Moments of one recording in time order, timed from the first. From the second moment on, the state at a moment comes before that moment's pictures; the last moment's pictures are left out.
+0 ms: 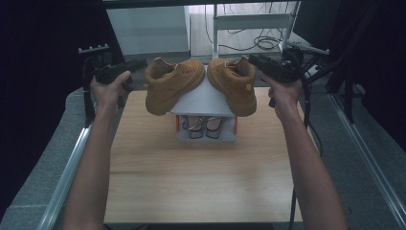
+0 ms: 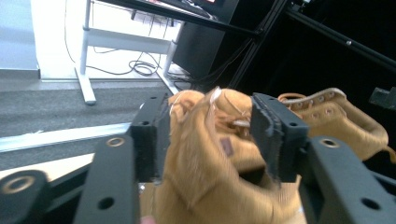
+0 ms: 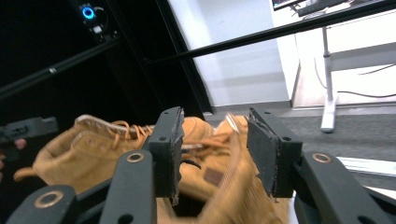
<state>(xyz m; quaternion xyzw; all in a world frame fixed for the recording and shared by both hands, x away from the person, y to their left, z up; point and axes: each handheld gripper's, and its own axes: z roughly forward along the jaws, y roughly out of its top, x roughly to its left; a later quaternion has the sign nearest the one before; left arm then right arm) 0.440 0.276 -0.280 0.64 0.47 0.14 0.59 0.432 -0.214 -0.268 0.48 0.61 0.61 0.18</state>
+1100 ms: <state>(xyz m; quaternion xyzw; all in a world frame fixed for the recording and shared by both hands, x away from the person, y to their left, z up) 0.406 0.286 -0.367 0.68 0.50 0.12 0.52 0.401 -0.226 -0.362 0.47 0.67 0.51 0.24</state>
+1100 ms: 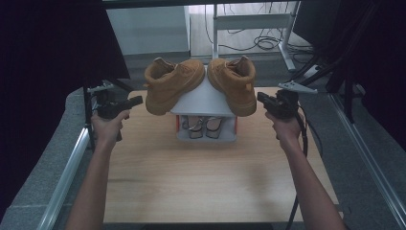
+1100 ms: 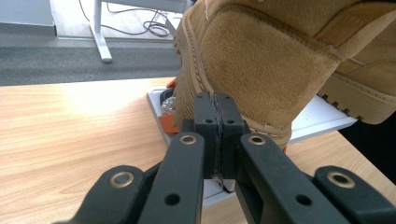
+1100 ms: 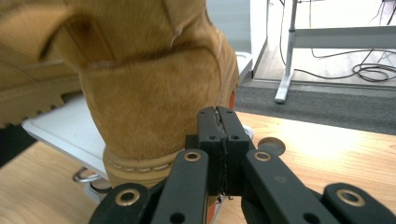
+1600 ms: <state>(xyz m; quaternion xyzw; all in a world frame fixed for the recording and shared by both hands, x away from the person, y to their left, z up) 0.415 0.280 -0.366 0.67 0.52 0.13 0.51 0.404 -0.215 -0.364 0.47 0.67 0.49 0.28</state>
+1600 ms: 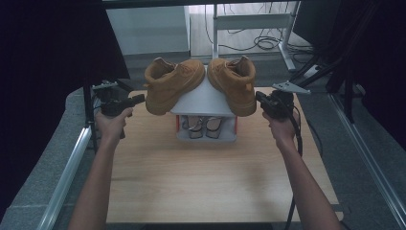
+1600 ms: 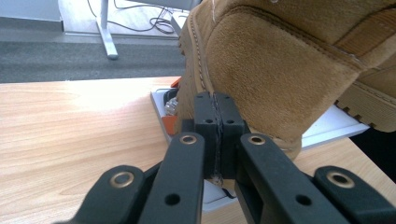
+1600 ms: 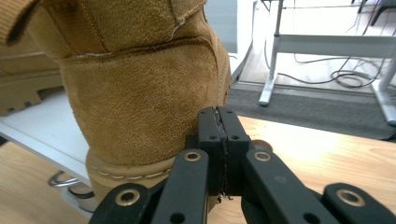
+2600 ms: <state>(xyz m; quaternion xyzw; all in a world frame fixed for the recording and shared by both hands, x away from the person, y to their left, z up) 0.420 0.250 -0.353 0.70 0.50 0.12 0.50 0.410 -0.191 -0.359 0.47 0.68 0.49 0.28</state>
